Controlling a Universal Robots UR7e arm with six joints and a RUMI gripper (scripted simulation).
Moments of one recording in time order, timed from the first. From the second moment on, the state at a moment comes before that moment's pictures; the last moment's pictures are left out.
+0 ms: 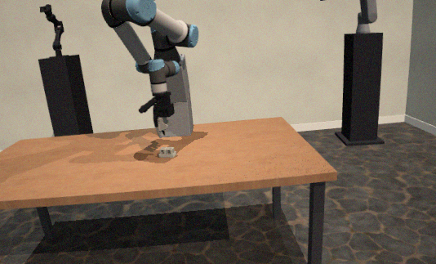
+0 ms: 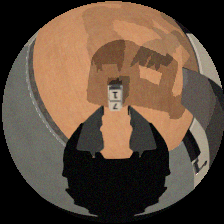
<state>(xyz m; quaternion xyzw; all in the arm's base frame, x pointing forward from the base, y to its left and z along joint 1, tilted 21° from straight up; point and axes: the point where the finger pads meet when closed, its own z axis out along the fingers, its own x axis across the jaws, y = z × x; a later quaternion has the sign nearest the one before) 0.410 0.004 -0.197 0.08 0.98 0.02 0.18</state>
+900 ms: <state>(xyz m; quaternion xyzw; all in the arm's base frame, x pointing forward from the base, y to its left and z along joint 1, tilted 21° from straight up) 0.411 0.004 -0.199 0.08 0.98 0.02 0.18</state>
